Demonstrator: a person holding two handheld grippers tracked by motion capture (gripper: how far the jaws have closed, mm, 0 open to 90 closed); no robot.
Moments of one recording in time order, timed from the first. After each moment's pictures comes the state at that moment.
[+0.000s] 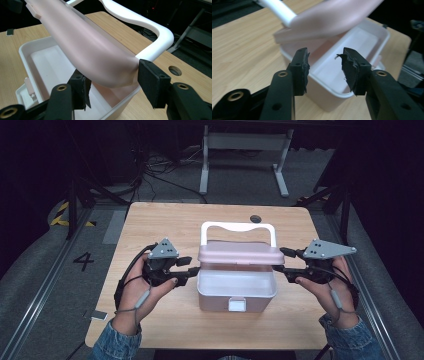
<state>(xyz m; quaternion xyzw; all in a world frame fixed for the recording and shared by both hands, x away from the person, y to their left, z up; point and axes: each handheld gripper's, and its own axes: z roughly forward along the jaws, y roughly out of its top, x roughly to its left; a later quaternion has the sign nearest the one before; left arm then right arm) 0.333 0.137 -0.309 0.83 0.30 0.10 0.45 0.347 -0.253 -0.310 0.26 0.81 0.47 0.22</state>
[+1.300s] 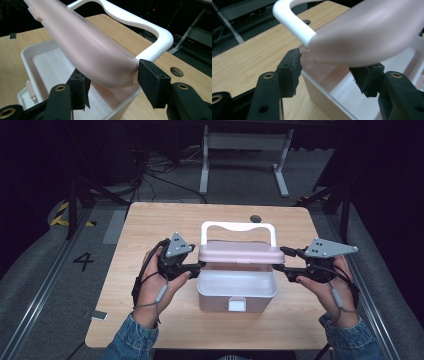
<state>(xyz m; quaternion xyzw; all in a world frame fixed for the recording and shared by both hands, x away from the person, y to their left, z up) 0.354 0.115 -0.316 0.82 0.31 0.20 0.44 0.349 -0.255 -0.310 0.26 0.81 0.48 0.22</state>
